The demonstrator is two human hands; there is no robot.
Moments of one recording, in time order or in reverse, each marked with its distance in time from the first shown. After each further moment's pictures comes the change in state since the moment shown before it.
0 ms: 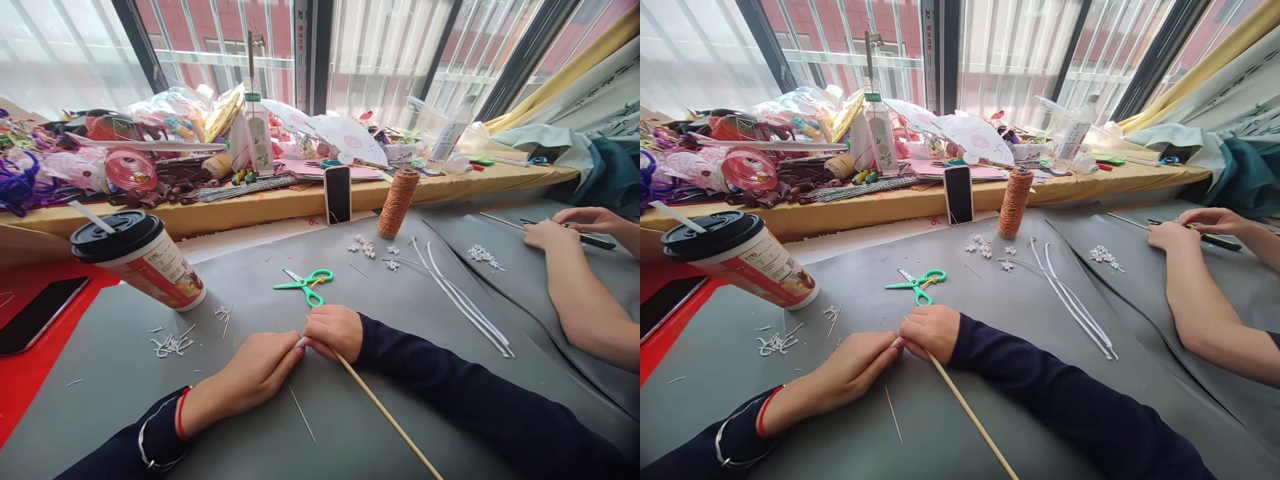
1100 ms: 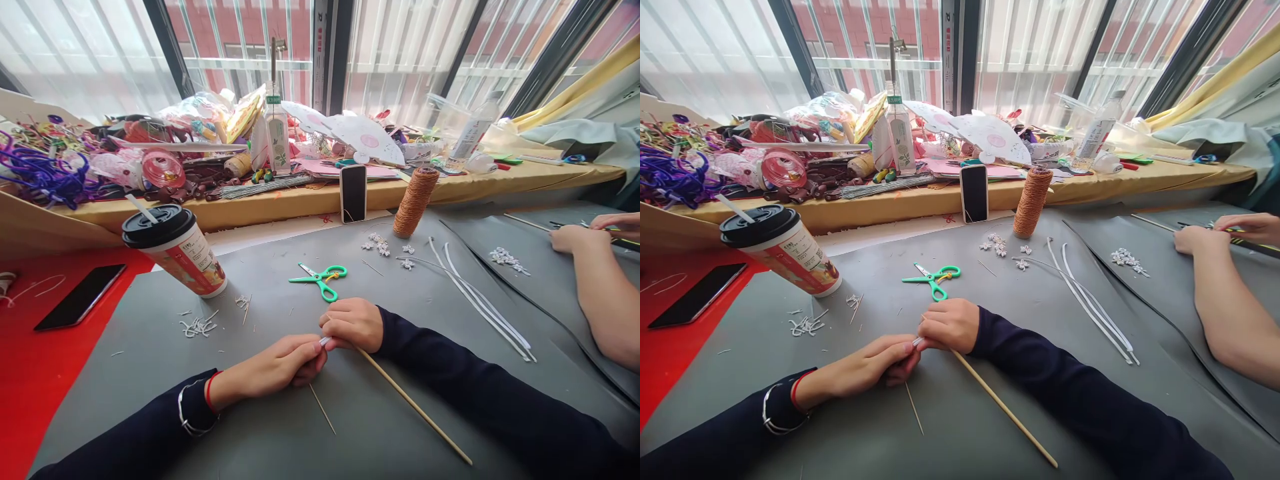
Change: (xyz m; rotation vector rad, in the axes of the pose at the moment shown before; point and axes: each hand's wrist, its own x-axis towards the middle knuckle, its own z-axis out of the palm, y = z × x) left_hand -0.006 0.021 -0.003 -0.991 -0.219 -0.102; right_hand -0.001 0.003 -0.012 0.114 0.058 -0.163
